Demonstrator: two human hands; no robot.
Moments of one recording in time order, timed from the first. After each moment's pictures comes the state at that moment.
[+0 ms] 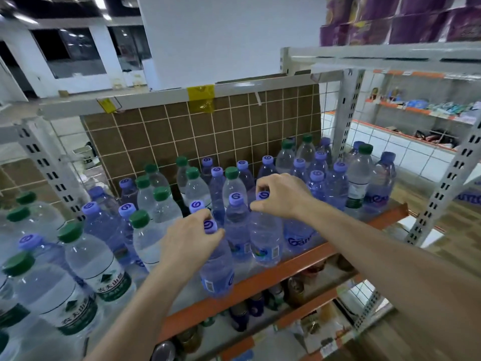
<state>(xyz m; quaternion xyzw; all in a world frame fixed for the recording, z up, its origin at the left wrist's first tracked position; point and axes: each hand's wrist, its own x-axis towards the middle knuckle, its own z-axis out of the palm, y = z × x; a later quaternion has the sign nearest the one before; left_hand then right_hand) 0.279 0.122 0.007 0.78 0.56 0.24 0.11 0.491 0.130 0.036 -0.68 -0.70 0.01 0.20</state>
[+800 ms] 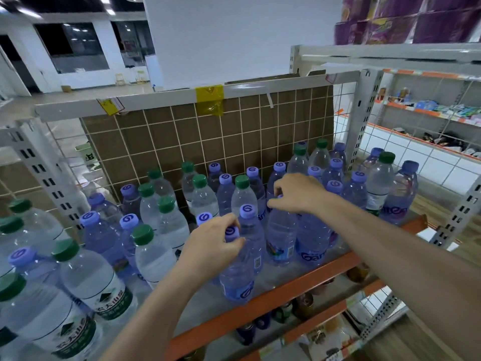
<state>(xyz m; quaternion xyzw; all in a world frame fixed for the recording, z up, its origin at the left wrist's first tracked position) 0.290 0.160 -0.003 0.83 0.47 0.22 0.20 0.515 0.193 0.031 -0.71 -0.70 0.02 0.05</state>
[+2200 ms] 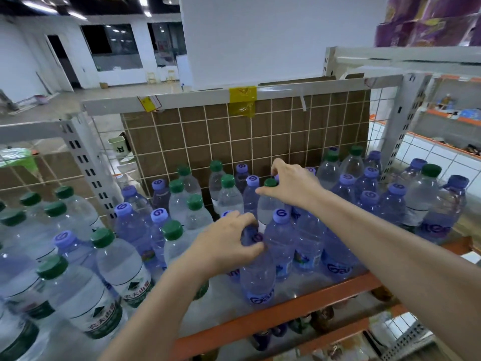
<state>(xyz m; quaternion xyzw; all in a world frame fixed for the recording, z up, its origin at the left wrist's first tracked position) 0.270 0.171 0.015 0.86 0.45 0.14 0.18 0.463 0.227 0.043 -0.70 -0.69 0.03 0.17</state>
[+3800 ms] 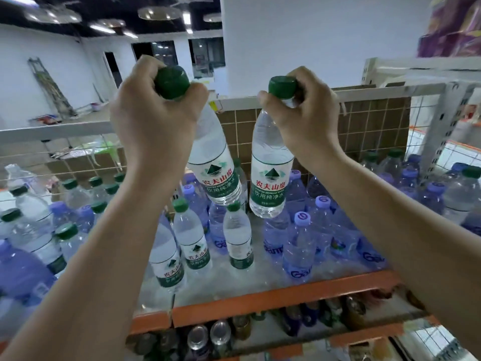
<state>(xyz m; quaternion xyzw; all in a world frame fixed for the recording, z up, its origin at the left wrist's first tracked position) 0.158 0.091 0.183 0.58 0.49 0.65 -0.07 0.336 0.132 0.161 -0.46 -0.62 -0.03 0.64</state>
